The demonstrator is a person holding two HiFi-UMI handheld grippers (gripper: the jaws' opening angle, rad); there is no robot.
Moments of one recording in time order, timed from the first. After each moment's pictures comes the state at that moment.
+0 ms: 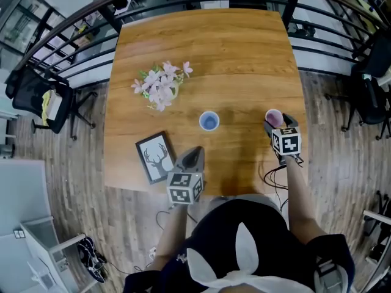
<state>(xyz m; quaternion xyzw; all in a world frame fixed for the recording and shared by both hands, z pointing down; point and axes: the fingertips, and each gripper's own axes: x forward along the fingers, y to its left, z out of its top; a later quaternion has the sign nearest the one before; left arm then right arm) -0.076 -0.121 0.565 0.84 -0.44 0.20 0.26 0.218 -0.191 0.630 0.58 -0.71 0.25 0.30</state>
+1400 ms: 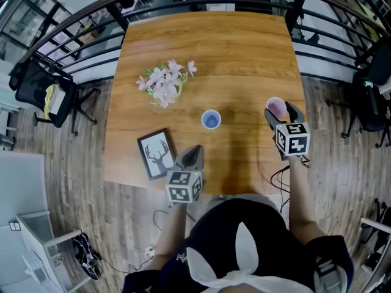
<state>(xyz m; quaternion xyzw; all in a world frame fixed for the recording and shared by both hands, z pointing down) -0.081 -0.115 0.553 0.83 -0.46 0.18 0.25 0.198 -0.215 0.525 0.58 -0.76 0.17 0.24</state>
